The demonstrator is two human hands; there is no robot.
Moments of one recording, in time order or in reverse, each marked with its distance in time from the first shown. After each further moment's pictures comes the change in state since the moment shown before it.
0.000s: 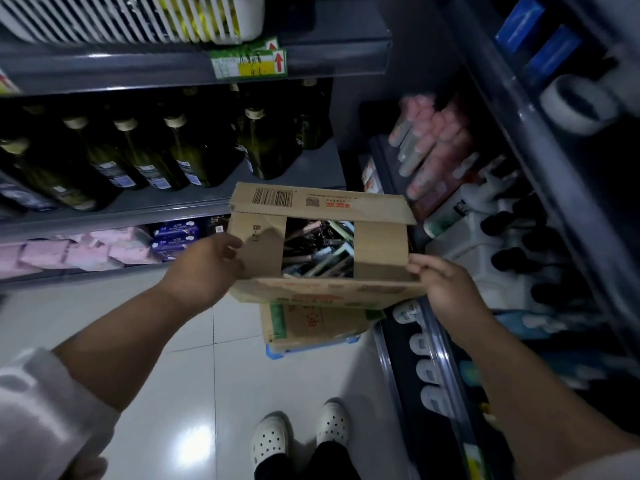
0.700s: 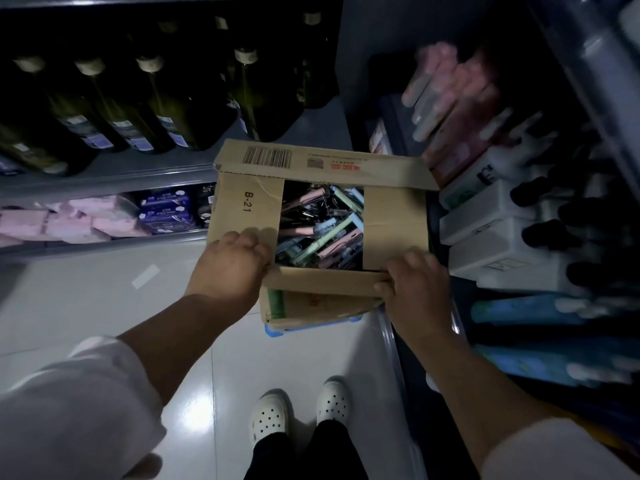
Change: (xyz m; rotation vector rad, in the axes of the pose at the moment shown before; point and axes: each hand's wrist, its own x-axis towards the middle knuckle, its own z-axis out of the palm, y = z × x) left_hand 0.018 -0.032 0.074 0.738 0.097 0.476; right_hand 0.016 0.066 0.066 -0.894 0.133 -0.422
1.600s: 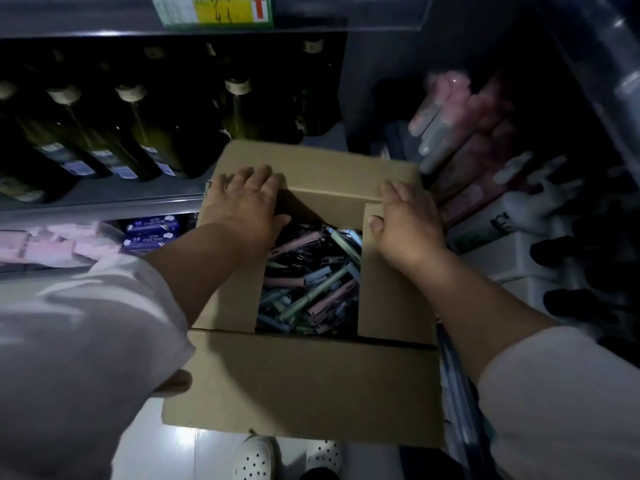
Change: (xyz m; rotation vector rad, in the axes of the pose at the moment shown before) left_hand 0.153 -0.012 -0.029 0.034 0.010 -0.177; right_hand 0.177 -0.008 -0.032 -0.065 -0.035 -0.068
